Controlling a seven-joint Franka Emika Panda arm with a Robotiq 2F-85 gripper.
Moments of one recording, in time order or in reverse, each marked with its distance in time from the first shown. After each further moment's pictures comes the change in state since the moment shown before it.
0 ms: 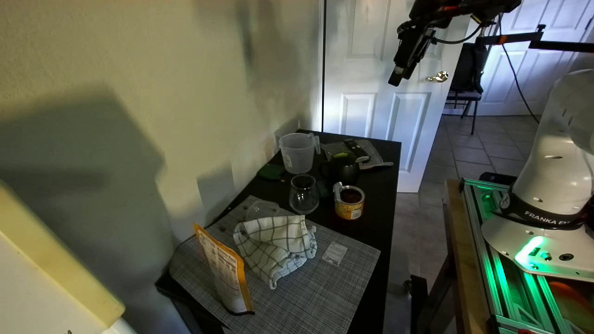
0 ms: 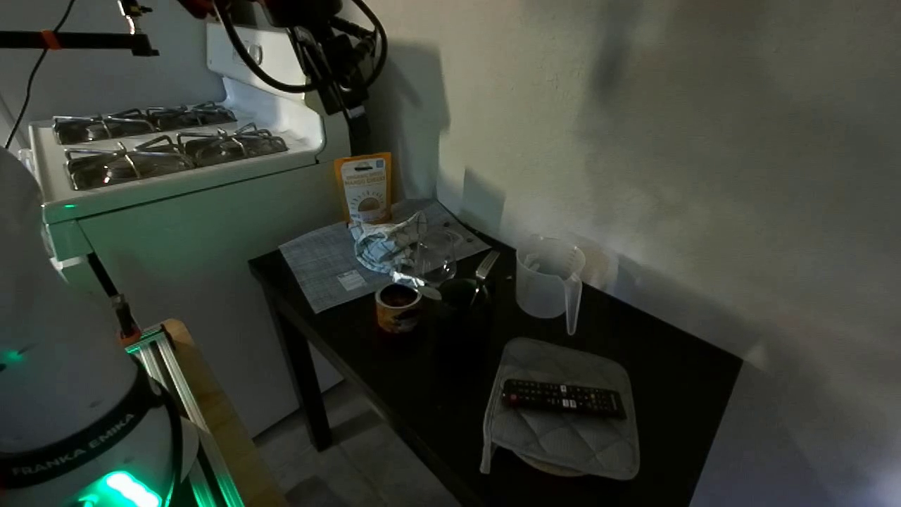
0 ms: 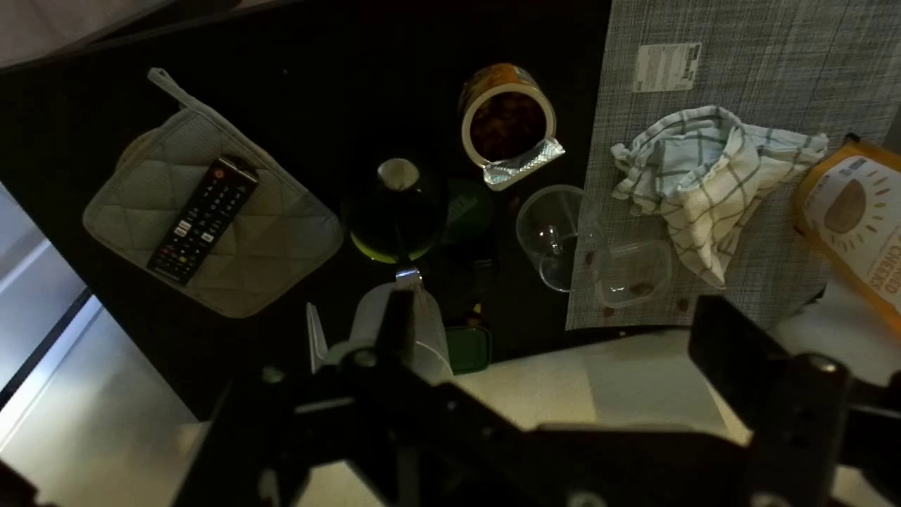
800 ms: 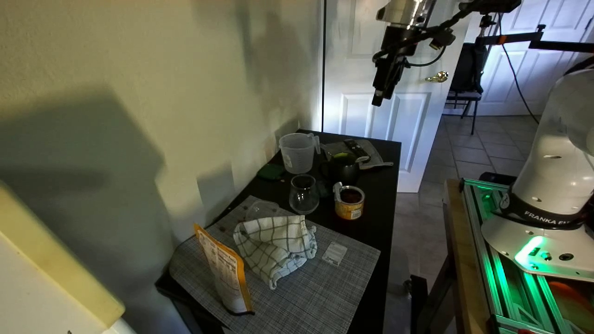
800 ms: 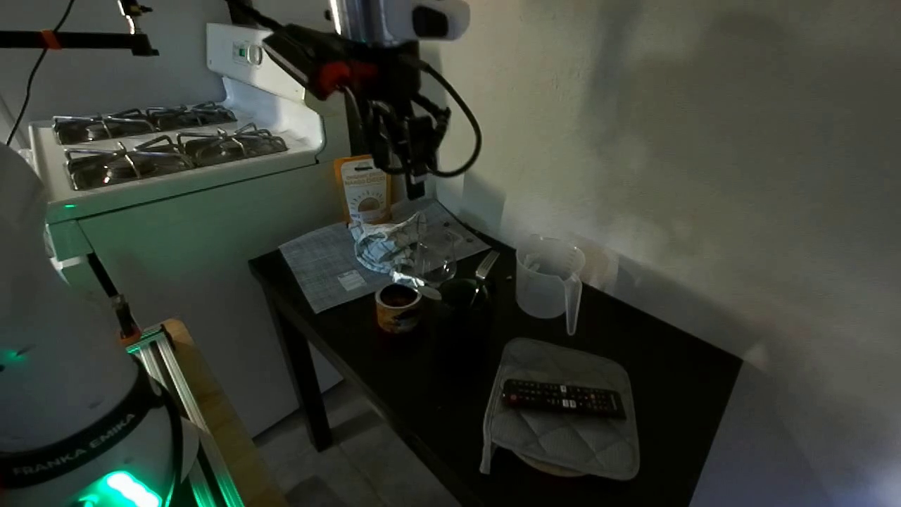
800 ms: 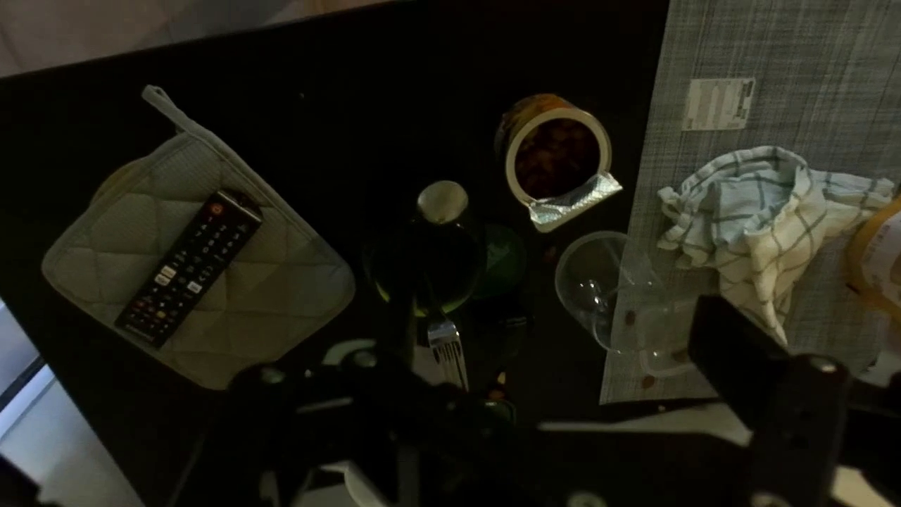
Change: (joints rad) arm -0.024 0.320 -0.138 0.063 -0.001 0.097 -0.181
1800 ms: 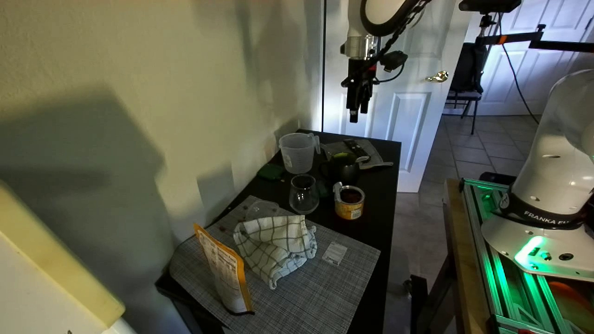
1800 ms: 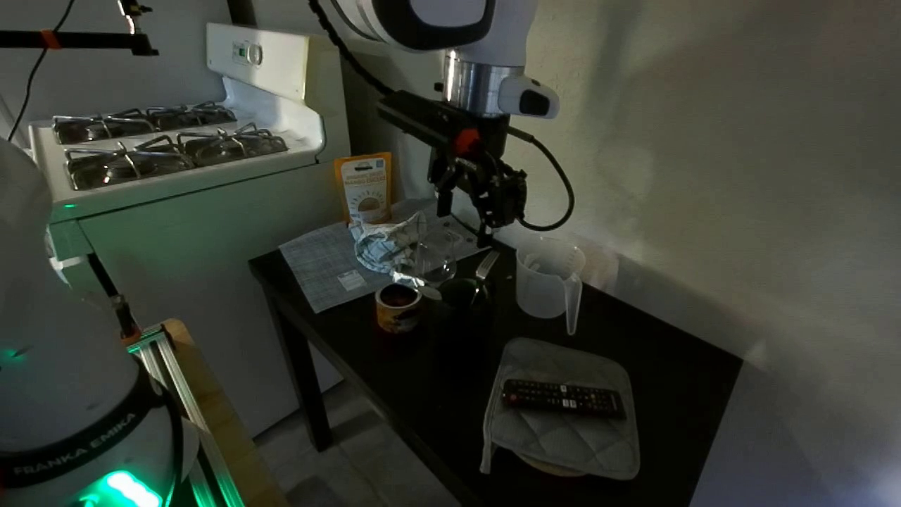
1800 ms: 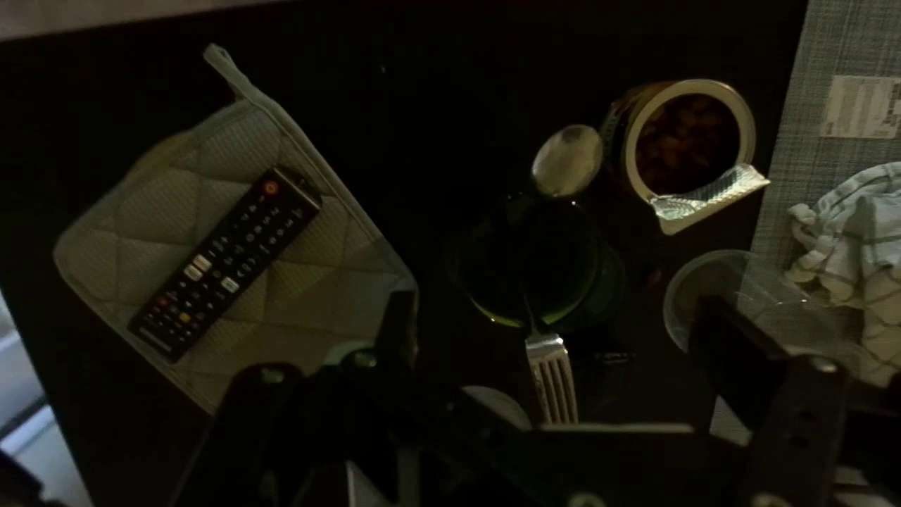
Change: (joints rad) arm -0.036 0.448 -0.038 0.239 -0.016 0.047 -0.137
